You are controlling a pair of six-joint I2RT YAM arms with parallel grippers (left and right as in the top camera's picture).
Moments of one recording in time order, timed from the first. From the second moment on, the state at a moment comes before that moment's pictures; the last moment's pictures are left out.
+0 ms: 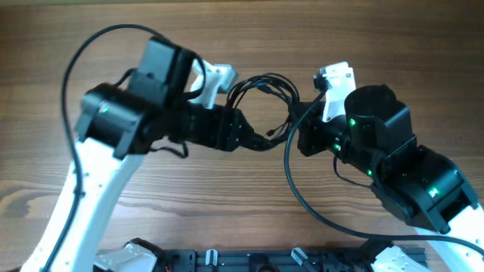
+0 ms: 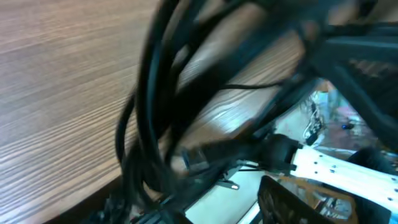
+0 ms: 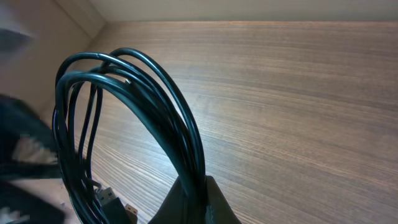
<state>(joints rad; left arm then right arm) -0.46 1.42 1.72 -1.39 0.53 -0.24 0.61 1.08 1.33 -0.83 -0.04 0.38</state>
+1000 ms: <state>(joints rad) -0.58 1.31 1.72 -1.35 0.18 -0.25 0.61 1.08 1.33 -0.89 -0.04 0.35</state>
